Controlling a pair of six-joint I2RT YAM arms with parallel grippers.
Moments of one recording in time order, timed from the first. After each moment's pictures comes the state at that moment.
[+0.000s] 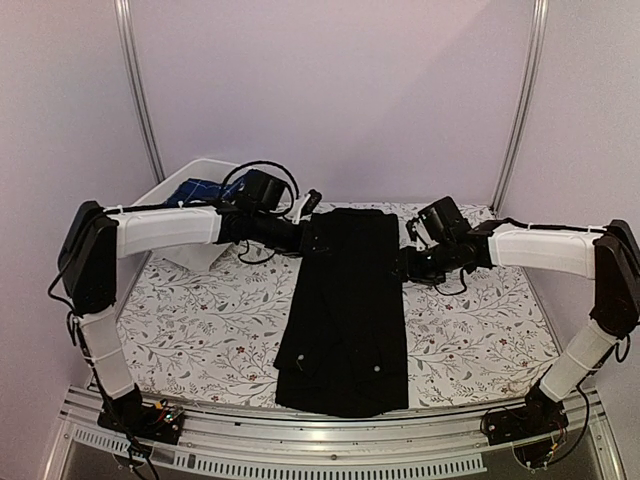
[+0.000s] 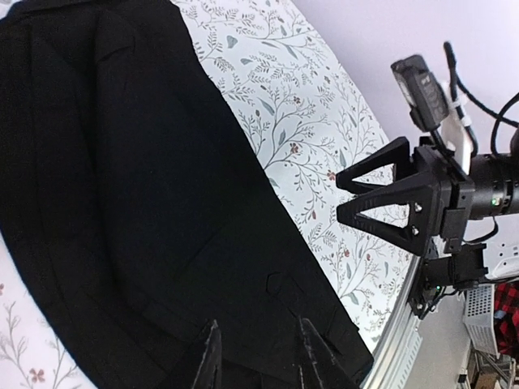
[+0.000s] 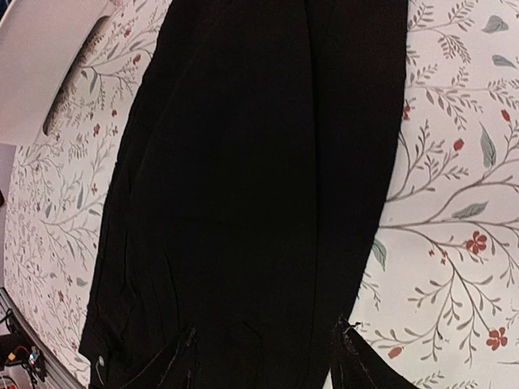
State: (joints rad) left arm -0.67 1.86 1.41 -0.24 0.47 -0.39; right arm 0.60 1.59 1.05 -0.36 -0.09 0.56
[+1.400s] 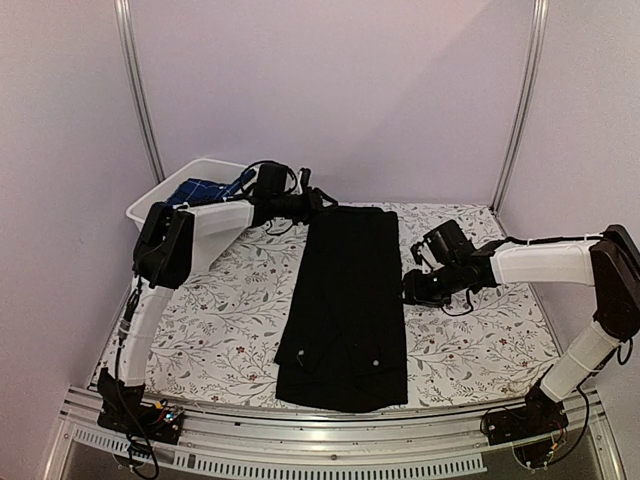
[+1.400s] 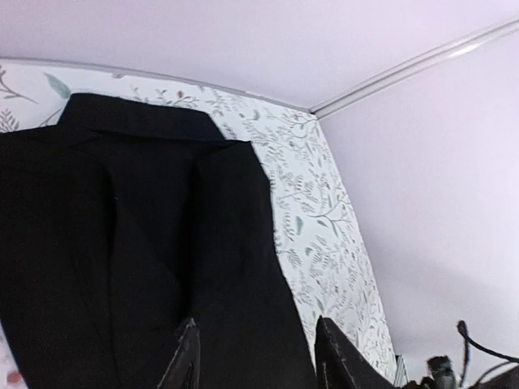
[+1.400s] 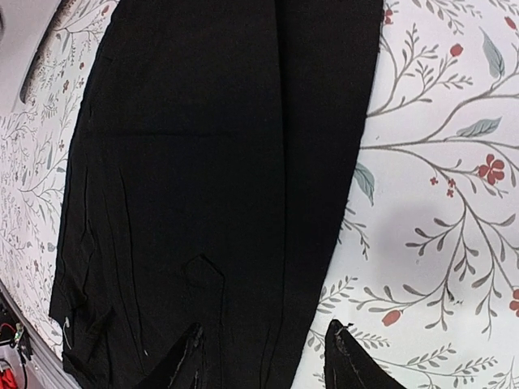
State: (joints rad) left arm -0.48 2.63 2.19 0.03 0.55 -0.75; right arm 0.60 1.60 0.93 -0.29 -0.14 0.56
